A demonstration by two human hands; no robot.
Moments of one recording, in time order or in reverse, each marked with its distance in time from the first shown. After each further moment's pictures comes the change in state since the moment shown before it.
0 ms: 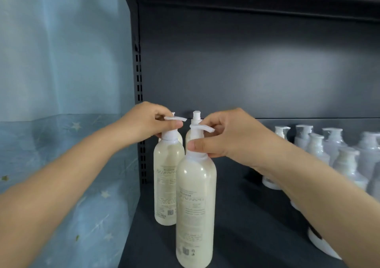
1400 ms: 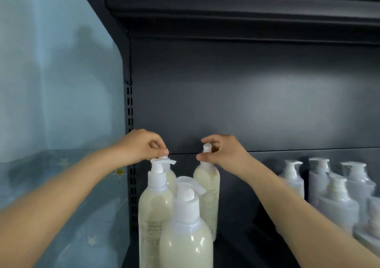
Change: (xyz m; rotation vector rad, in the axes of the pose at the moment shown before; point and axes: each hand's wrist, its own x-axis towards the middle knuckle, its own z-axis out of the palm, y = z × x) left_hand 0.074 -0.033 -0.004 0.316 -0.065 0.011; right_hand 0.136 0.088 -0.023 -0.038 0.153 -0.054
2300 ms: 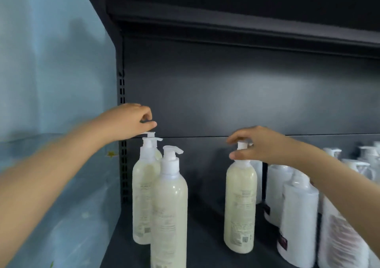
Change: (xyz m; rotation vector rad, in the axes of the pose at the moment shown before) left_hand -0.046 0.053 -0.038 0.384 0.077 0.063; right_hand -0.116 -0.033 -0.101 -0.612 -0.157 -0.032
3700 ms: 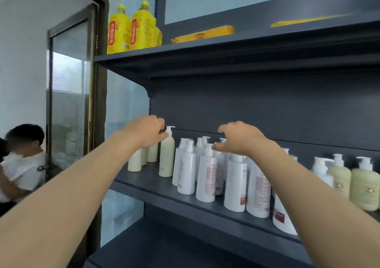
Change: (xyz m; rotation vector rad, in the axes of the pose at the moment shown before) left_hand -0.139 0.510 -0.084 0.453 -0.086 -0.567; right_hand -0.231 0.250 -0.156 -0.207 0.110 -0.478
